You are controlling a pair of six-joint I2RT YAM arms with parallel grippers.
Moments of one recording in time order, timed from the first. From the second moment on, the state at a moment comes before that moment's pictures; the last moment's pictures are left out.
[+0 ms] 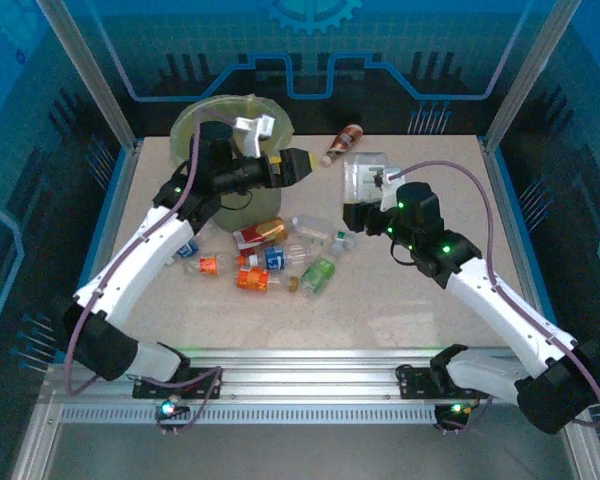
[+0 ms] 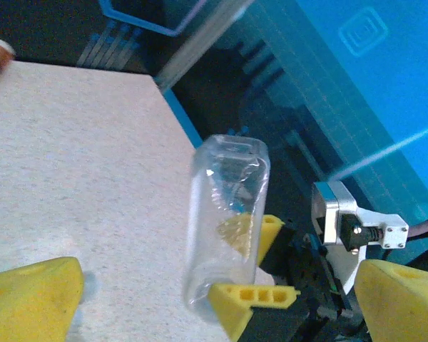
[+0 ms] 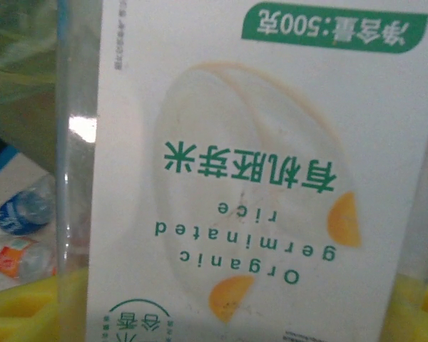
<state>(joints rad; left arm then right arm) -0.43 1.43 1.45 -0.30 0.56 -0.64 0.52 1.10 0.98 -0.29 0.00 0.27</state>
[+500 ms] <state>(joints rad) -0.51 1.55 1.58 -0.37 0.60 -0.58 0.62 1.15 1.02 -0.24 -0.03 0.24</state>
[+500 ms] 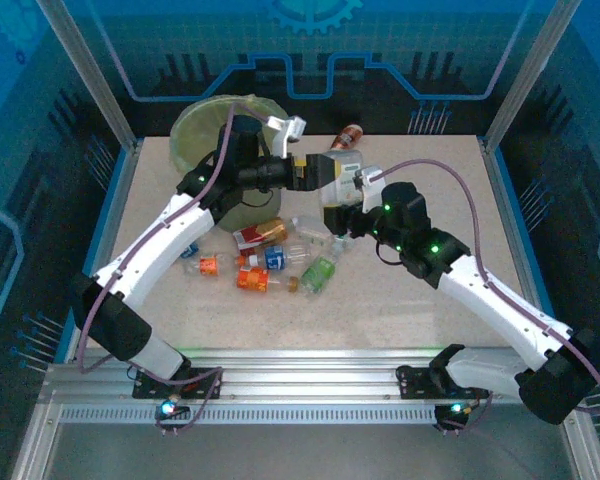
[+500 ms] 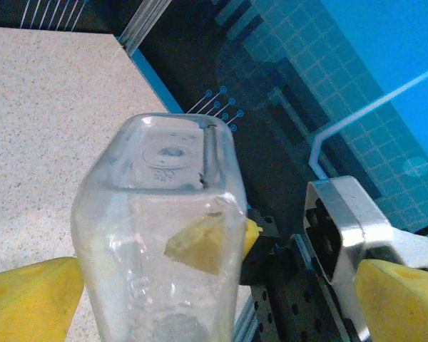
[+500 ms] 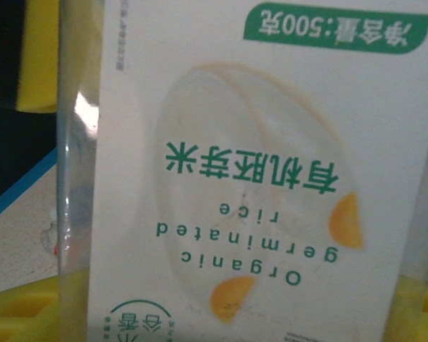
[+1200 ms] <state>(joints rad) -0.50 1.59 1.58 -0.39 0.55 -0.56 0.67 1.23 1.11 -0.25 -0.03 0.23</state>
